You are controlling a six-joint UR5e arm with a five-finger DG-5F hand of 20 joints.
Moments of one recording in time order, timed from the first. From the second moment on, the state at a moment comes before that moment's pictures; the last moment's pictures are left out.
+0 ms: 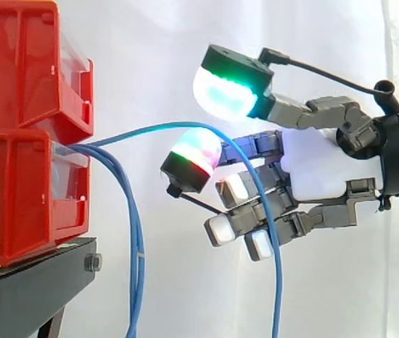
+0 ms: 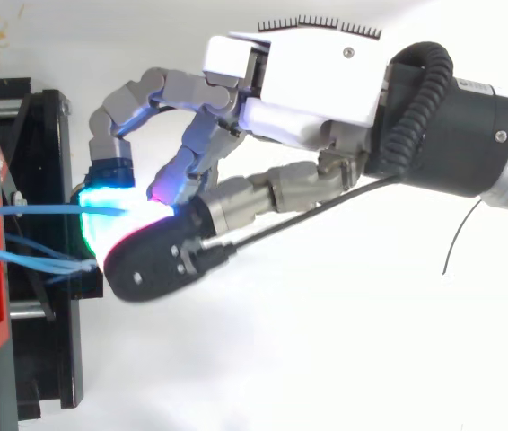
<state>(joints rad) 0.12 -2.29 -1.08 -3.00 -1.24 -0.05</state>
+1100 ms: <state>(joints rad) 0.11 -2.29 -1.08 -3.00 -1.25 -0.05</state>
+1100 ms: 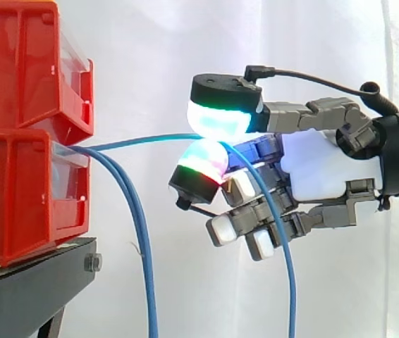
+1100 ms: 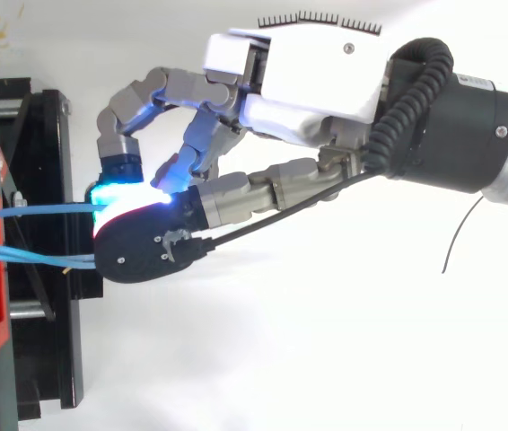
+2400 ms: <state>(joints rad) 0.10 -2.15 -1.30 -2.93 -1.24 -0.07</state>
